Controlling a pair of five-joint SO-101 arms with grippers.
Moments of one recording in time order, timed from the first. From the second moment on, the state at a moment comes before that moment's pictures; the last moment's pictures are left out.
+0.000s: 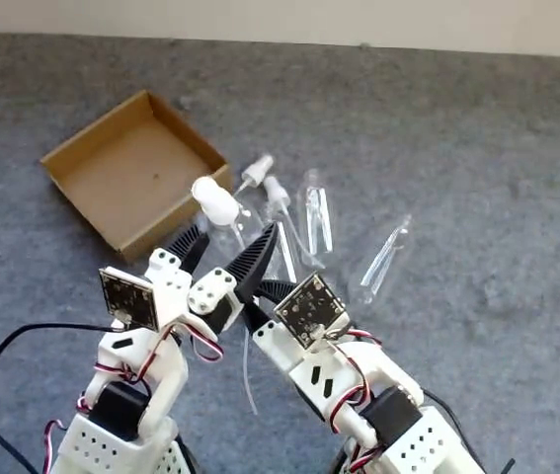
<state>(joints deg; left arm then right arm) 22.0 -104.0 93.2 16.4 15.7 -45.6 -88.6 87.1 27.5 9.6</state>
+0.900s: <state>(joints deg) 16.7 -104.0 93.0 16.7 15.7 -44.7 -88.6 94.6 27.5 9.5</state>
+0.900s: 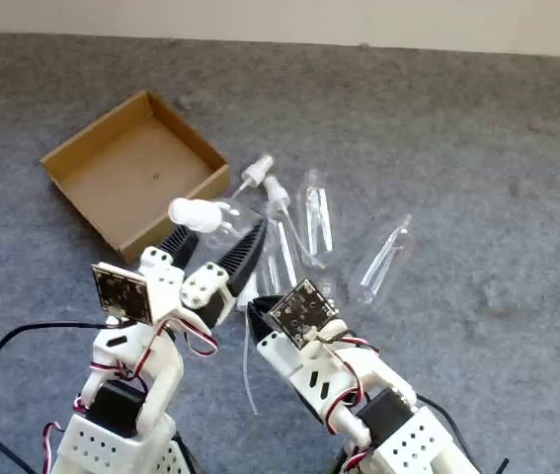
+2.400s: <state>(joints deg) -9.0 -30.4 43.2 12.1 -0.9 -39.0 -88.6 95.7 24.0 9.5</state>
